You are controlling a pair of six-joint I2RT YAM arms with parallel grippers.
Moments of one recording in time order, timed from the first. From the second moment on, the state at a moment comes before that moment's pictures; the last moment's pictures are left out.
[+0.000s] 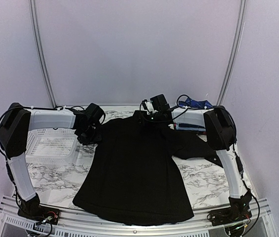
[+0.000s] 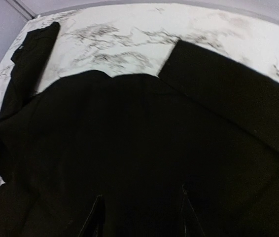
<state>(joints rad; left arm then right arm) -0.58 1.86 1.28 -0.57 -0.22 -0.67 0.57 2.40 1.92 -0.20 -0.22 0.31</state>
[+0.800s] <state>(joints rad) -0.49 1.91 1.45 -0.56 -0.21 -0.64 0.47 2.32 1.70 -0.15 -0.21 0.31</state>
